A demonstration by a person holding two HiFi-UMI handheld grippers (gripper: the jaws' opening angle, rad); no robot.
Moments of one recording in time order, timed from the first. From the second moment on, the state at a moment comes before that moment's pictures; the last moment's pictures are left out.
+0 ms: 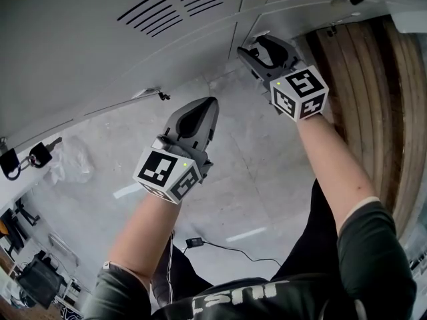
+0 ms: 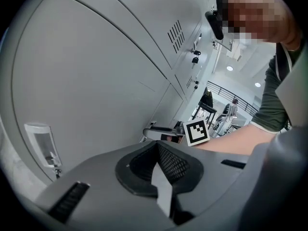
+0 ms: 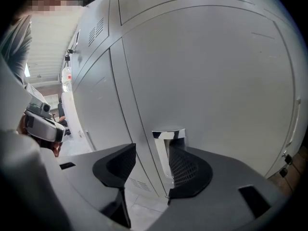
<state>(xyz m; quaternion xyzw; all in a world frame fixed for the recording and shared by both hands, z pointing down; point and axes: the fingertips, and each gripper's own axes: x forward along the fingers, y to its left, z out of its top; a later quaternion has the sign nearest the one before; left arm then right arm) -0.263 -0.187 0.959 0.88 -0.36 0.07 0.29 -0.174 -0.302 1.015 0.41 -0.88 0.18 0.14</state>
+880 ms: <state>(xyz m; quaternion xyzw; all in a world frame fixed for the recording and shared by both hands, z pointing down) -0.261 -0.181 0.960 0.88 -0.37 0.06 0.30 -0.172 -0.280 1.015 0.40 -0.89 0.16 0.15</state>
